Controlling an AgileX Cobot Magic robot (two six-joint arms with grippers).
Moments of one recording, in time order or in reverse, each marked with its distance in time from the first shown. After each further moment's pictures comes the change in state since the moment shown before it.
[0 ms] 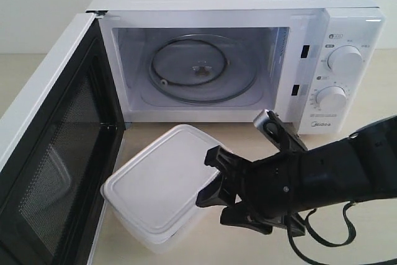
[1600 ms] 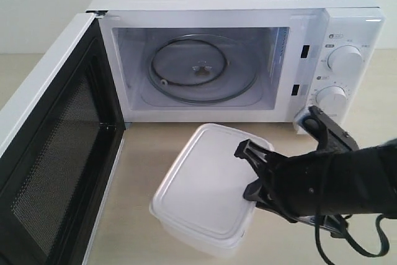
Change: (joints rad) left arm 0.000 0.000 0.000 0.000 0.000 0.000; right arm 0.058 -0.160 0.077 0.018 -0.367 0.134
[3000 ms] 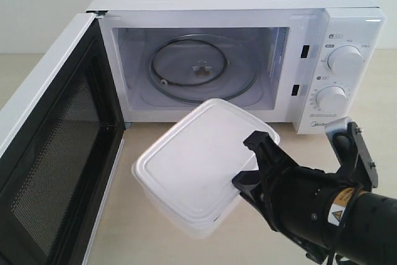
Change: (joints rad) left arm 0.000 0.000 0.000 0.000 0.000 0.000; right arm 0.310 -0.129 0.172 -1.295 -0.594 1.776
